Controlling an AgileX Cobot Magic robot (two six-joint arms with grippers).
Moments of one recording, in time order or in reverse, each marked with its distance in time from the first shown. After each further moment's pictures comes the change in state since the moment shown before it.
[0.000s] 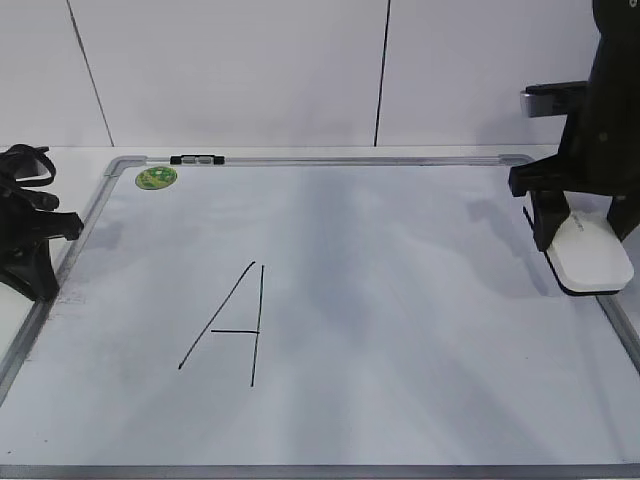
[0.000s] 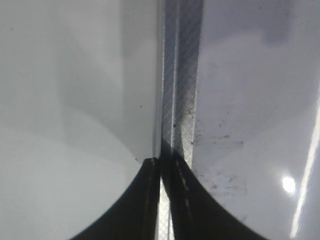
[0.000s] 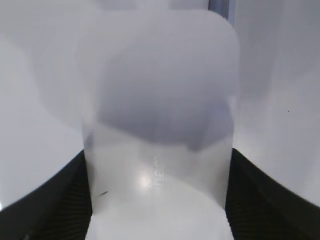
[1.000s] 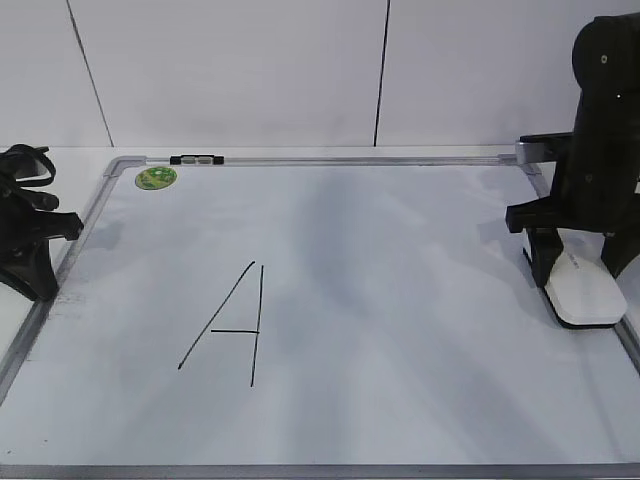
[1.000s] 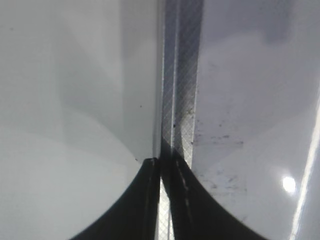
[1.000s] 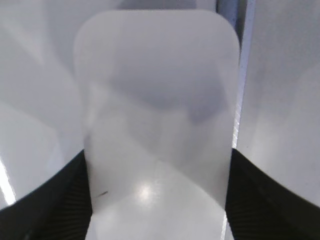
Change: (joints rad) left arm 0.000 0.000 0.000 0.000 0.000 0.000; right arm -0.040 0.122 0.001 0.028 -0.008 -0.023
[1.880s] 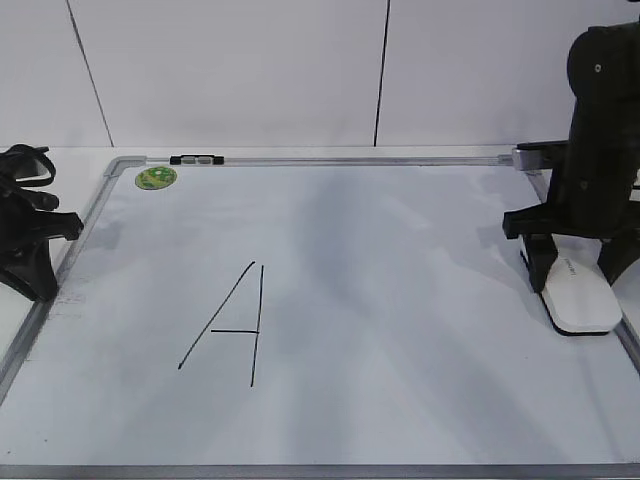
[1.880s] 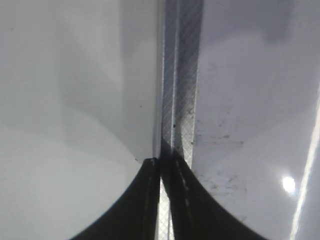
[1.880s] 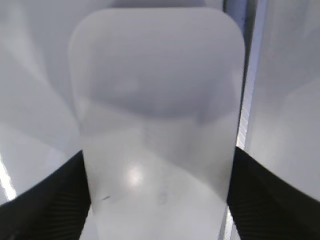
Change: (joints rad) left arm 0.000 0.000 0.000 0.000 0.000 0.000; right arm 0.000 0.026 0.000 0.006 -0.006 -0.004
